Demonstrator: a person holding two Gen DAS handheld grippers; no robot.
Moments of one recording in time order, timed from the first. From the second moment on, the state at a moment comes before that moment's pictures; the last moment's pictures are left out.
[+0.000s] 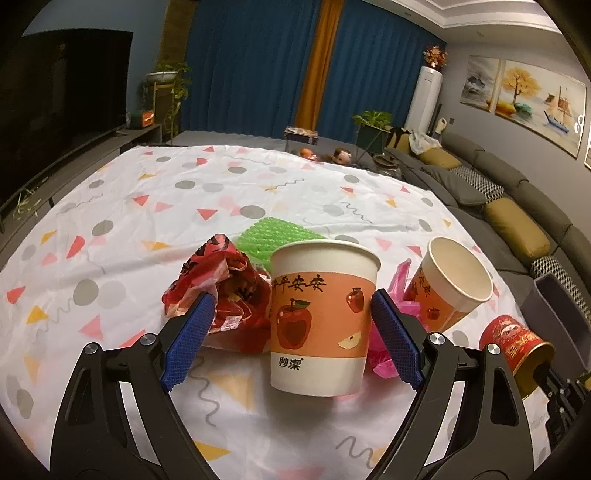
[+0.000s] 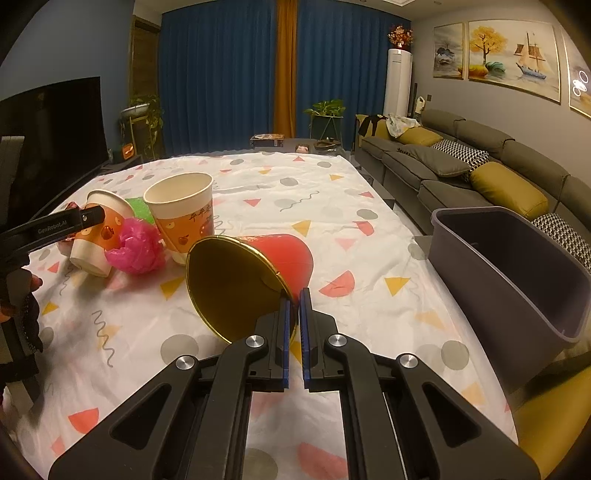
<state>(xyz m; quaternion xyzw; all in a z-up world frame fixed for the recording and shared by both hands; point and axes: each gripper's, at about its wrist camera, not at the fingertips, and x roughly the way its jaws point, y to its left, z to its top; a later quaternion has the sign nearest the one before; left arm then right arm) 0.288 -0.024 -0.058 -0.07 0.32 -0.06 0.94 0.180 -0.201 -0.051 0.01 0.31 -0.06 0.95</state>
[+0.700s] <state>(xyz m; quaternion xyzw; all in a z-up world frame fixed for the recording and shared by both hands) 0.270 0.034 -0.035 -0.15 0.29 -0.04 0.95 0.179 -0.200 -0.051 0.01 0.31 -0.05 0.95</state>
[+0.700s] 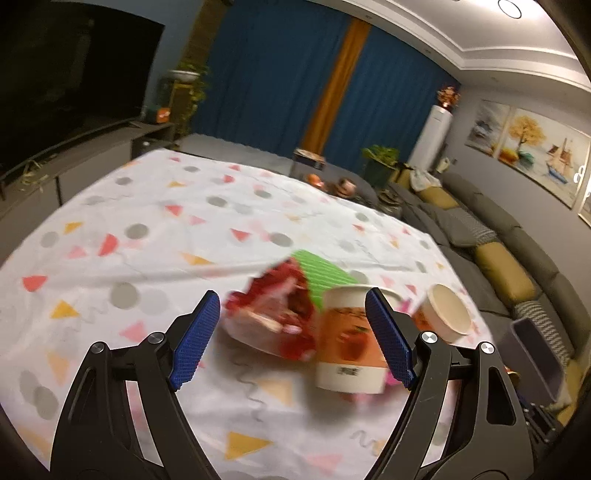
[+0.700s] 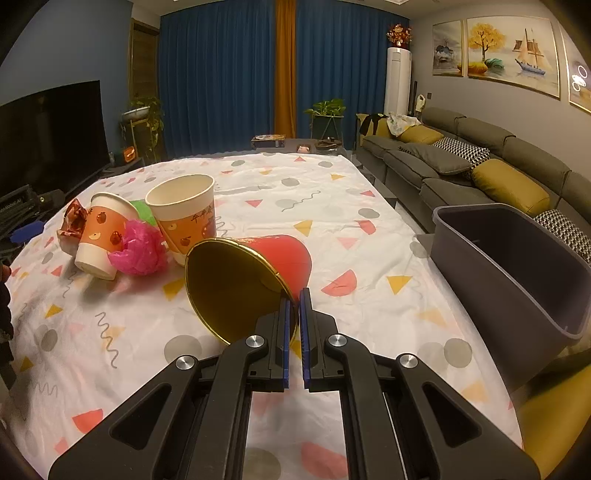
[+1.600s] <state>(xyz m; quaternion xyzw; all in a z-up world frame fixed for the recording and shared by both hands) 0.261 0.067 -0.031 -0.18 0.29 -0.02 0.94 0.160 -0.198 -0.045 0.02 0.30 -0.05 0.95</state>
